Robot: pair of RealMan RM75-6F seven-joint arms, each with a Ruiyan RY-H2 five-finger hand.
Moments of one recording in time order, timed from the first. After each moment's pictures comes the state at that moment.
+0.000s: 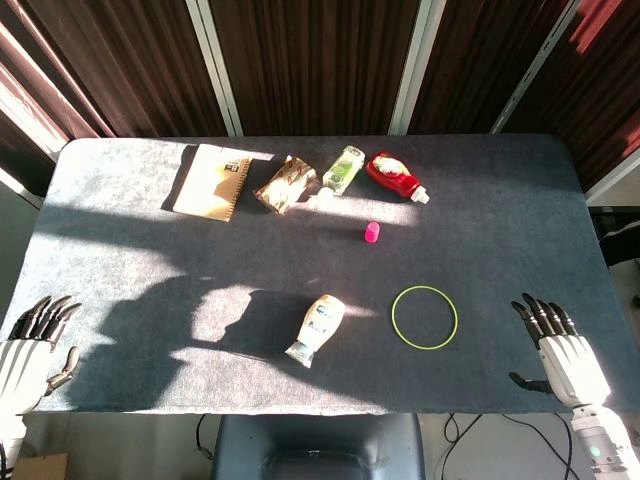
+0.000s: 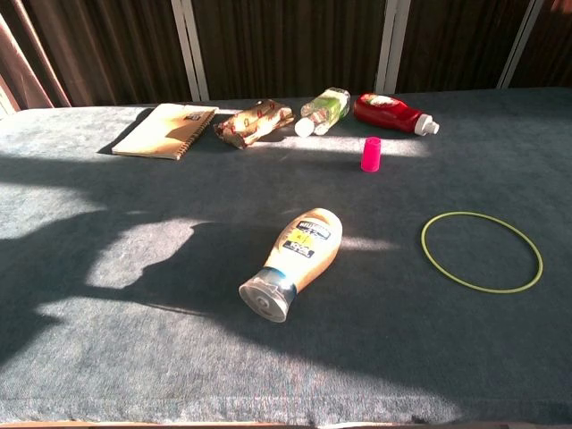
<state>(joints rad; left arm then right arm) -0.10 -1.14 -0.02 -1.55 1.58 1.53 0.03 0.11 -1.09 -0.03 -1.67 -1.52 1.37 -0.04</state>
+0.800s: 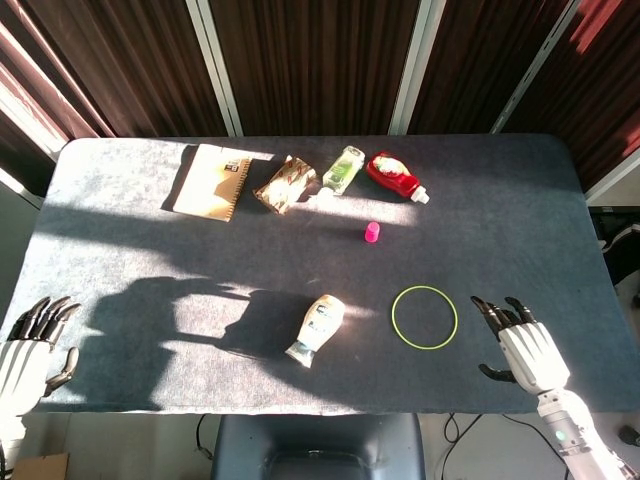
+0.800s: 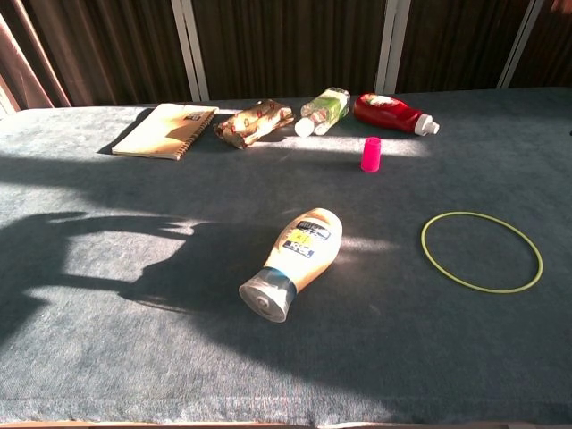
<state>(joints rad) -0.09 -1.14 -0.03 -1.58 1.57 1.54 0.04 0.20 -1.17 0.01 -1.70 -1.57 1.29 -0.19</state>
